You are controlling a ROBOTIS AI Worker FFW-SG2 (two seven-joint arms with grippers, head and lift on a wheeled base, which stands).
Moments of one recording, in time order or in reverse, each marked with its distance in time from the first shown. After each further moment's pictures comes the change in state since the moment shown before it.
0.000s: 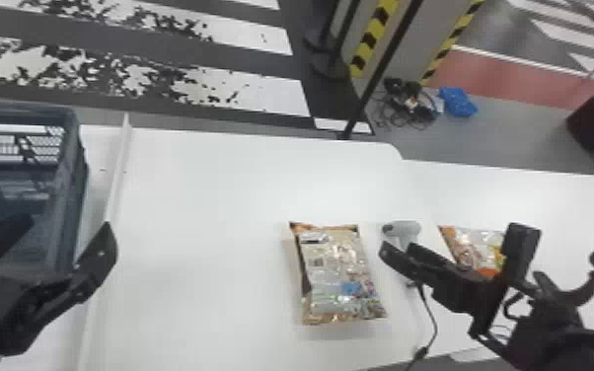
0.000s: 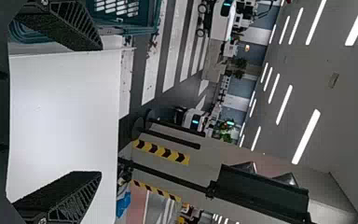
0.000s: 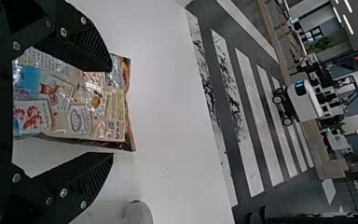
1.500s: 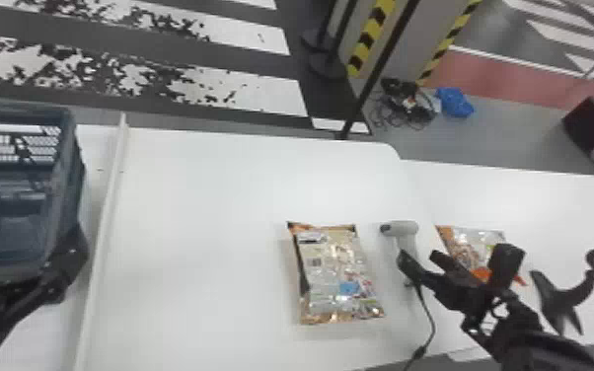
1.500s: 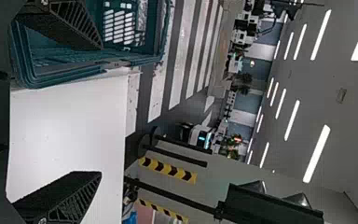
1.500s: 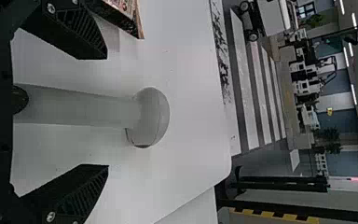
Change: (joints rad) left arm -0.002 -0.002 0.056 0.000 0.007 0.046 0.026; right arm -0.239 -0.131 0.171 0.725 0.134 -0.561 0.072
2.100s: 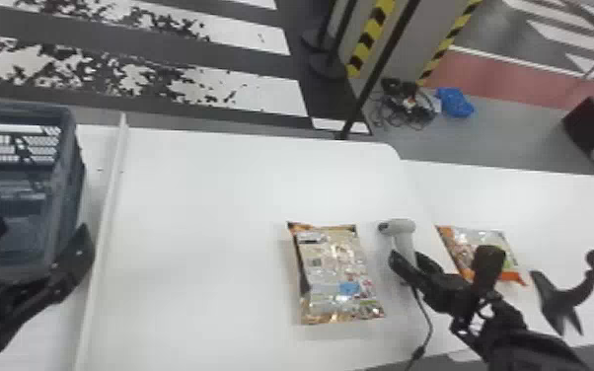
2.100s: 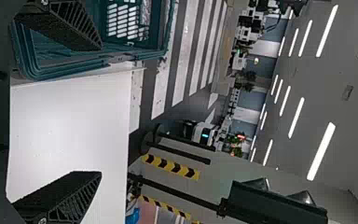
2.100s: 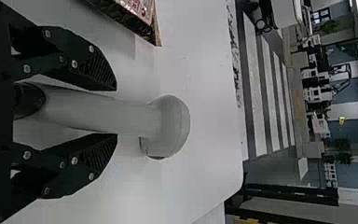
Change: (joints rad) left arm -0.006 0.004 -0.010 -0.003 0.000 0.020 -0.002; right arm -0.029 -0.005 0.062 0.050 0.042 -0.041 -0.016
